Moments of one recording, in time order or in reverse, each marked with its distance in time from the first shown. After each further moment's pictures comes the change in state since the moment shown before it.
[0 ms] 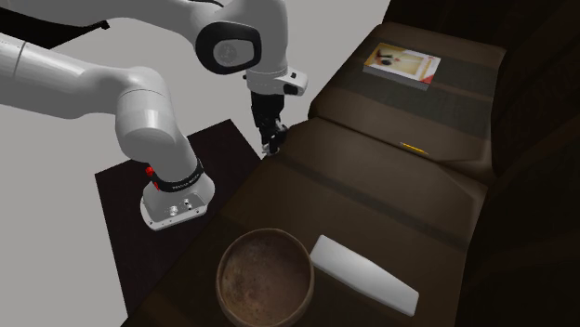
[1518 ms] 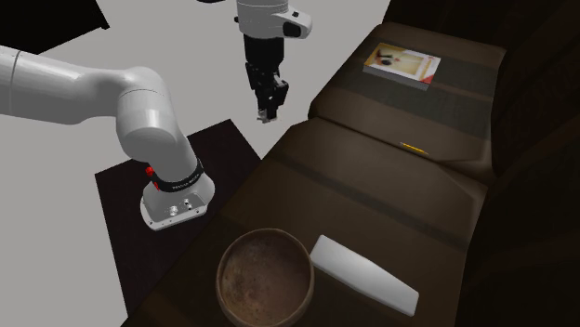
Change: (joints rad) arm 0.025 -0.087 0.044 0.266 0.062 -0.350 -0.046
